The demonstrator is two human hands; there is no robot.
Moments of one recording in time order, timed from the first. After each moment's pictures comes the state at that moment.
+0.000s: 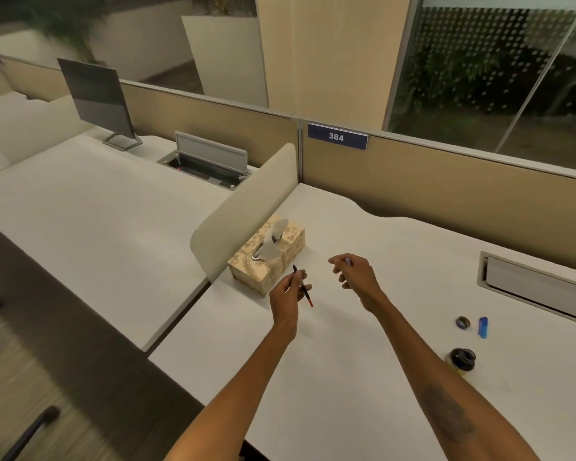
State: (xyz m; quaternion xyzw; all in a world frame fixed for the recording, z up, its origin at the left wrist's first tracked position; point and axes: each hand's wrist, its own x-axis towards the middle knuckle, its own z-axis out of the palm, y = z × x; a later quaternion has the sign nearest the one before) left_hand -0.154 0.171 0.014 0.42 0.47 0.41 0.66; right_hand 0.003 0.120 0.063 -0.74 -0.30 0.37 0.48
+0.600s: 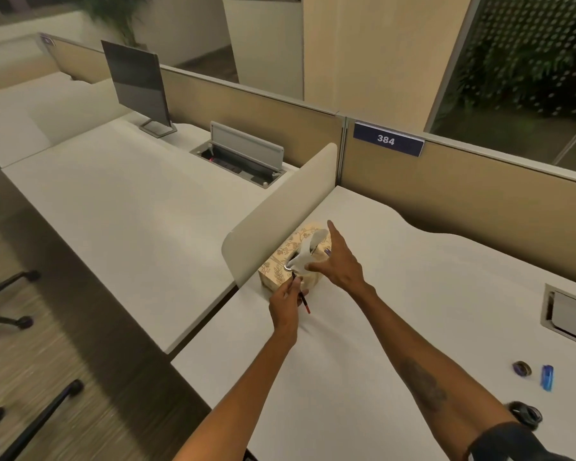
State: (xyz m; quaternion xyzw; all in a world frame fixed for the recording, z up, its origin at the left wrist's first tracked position) left_hand -0.196 0.246 -0.009 0.38 0.55 0.43 0.61; right_hand -0.048 0.260 0.055 -0.75 -0.49 0.29 0.34
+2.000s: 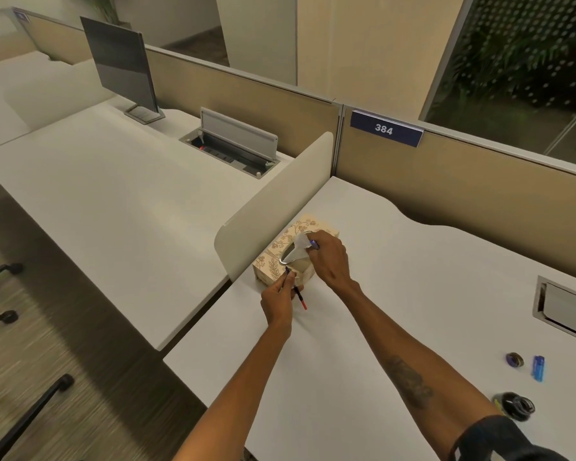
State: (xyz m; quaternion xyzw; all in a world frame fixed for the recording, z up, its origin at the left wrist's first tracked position) left_hand -0.194 0.258 -0.020 0.38 0.60 0.40 0.58; right_hand -0.070 0.270 0.054 -0.76 -0.50 0.17 0.37
